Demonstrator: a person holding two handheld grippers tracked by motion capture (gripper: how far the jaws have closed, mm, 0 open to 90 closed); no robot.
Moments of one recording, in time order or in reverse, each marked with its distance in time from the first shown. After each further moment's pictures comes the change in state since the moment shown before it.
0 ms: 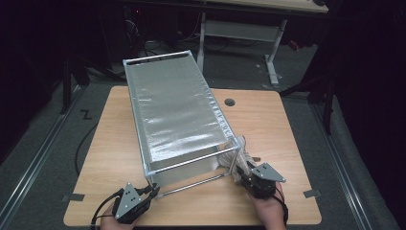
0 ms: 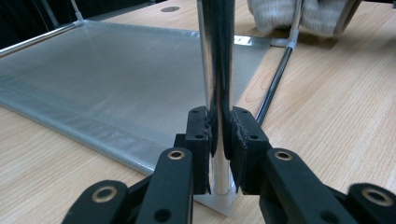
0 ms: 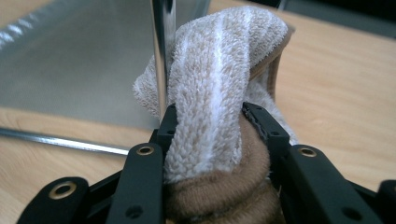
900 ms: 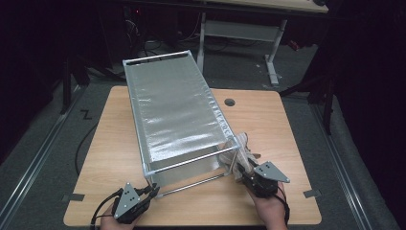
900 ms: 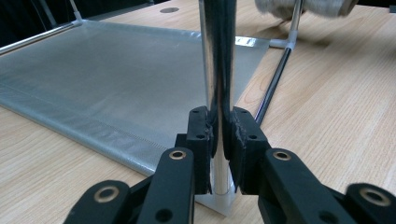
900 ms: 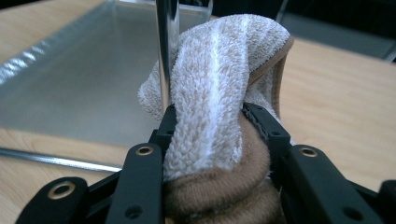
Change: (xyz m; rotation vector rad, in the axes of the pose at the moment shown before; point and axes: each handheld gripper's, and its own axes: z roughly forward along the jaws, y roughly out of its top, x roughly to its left) left arm 0.001 -0.001 0.000 -0.007 -0.006 -0.009; right arm 0.001 0.017 -0.015 -0.080 -0.007 0.001
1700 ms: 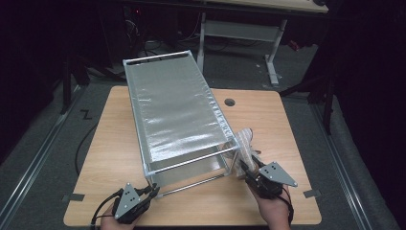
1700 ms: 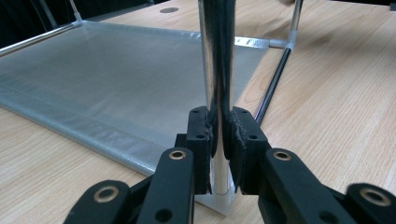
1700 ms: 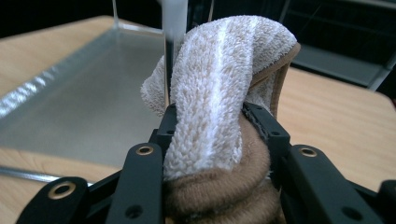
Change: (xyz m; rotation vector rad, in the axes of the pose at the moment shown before) left arm -0.001 0.000 0.000 0.000 0.000 0.006; right arm -0.001 0.009 -0.014 -0.069 -0.006 -0.016
